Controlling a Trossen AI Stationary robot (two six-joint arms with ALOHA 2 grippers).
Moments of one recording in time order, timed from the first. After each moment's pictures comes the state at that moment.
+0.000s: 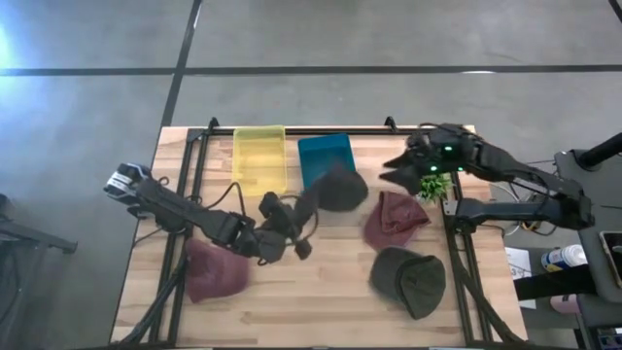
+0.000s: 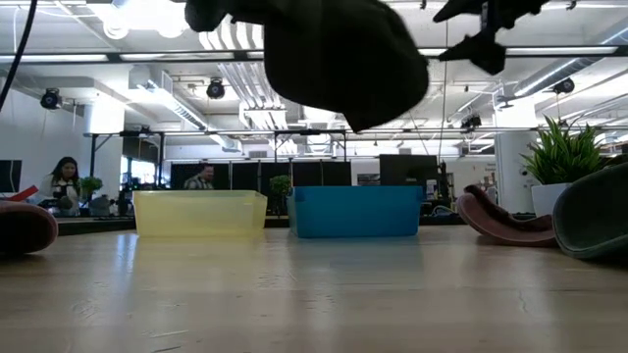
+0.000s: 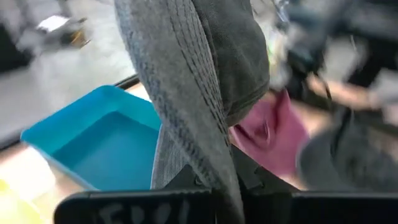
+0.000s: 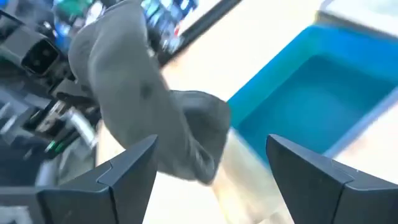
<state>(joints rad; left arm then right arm) -0.38 1.51 1.17 -0.18 -0.92 -0.61 -0.39 0.82 0.90 -0.54 -0.27 0.52</state>
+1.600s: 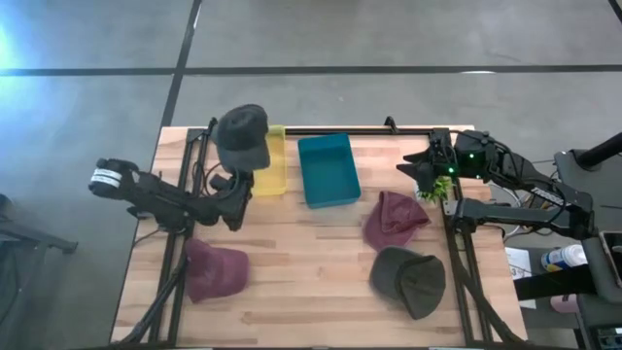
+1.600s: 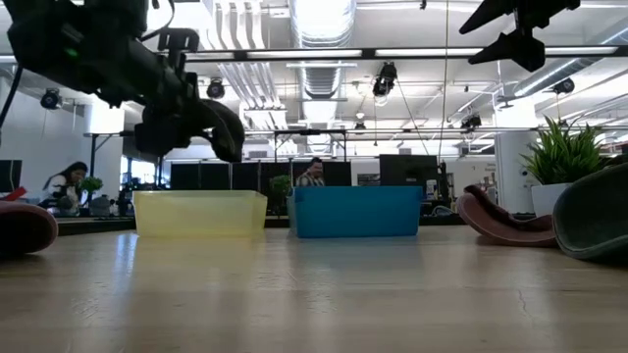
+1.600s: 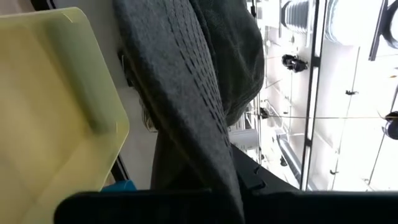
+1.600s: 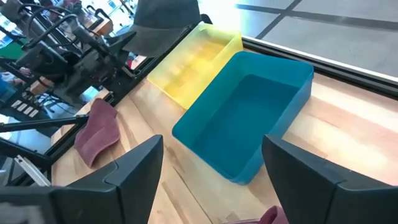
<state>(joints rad) -0.10 1.35 0.42 0.99 -1.54 -1.44 -0.39 0.65 0.85 -0.65 -0.04 0.57</state>
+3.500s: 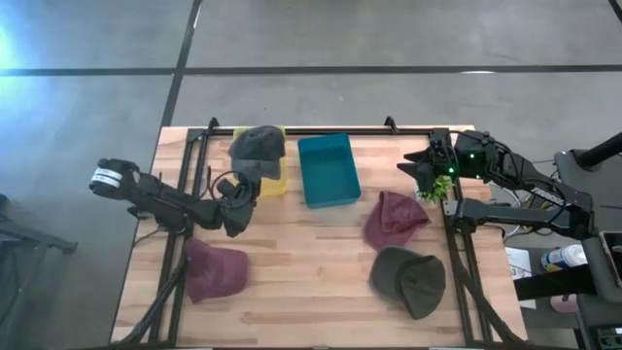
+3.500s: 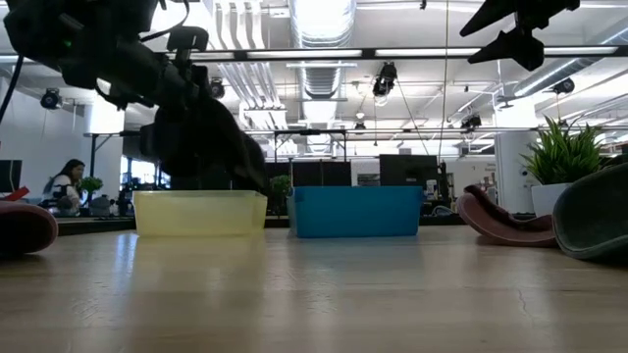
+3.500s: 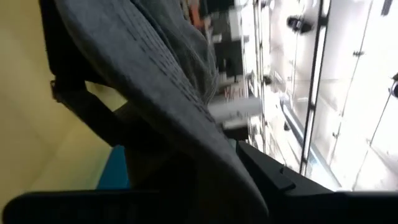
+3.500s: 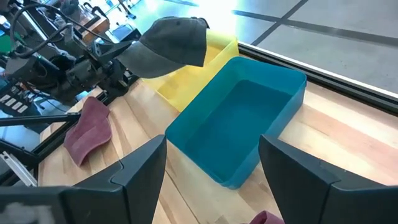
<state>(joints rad) -0.17 1.35 0.47 0.70 -1.48 -1.64 -0.39 0.64 0.85 -0.65 -0.03 0.52</state>
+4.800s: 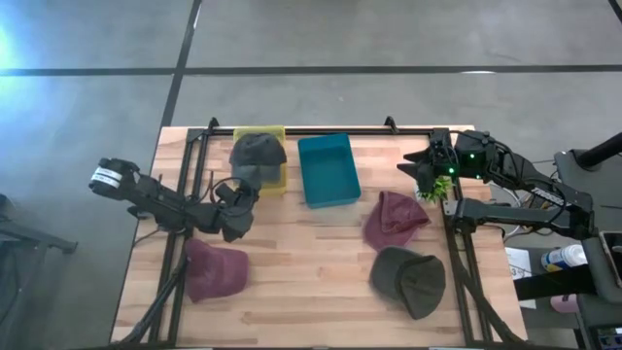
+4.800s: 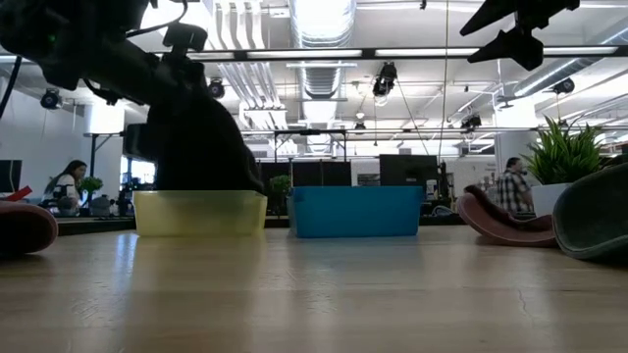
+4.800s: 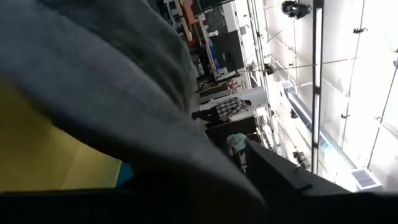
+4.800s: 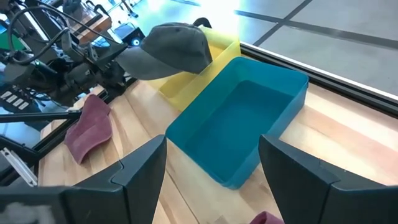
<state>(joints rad) -0.23 1.35 0.47 0.62 -1.51 -1.60 -0.39 0.64 0.85 -0.65 -0.03 0.51</state>
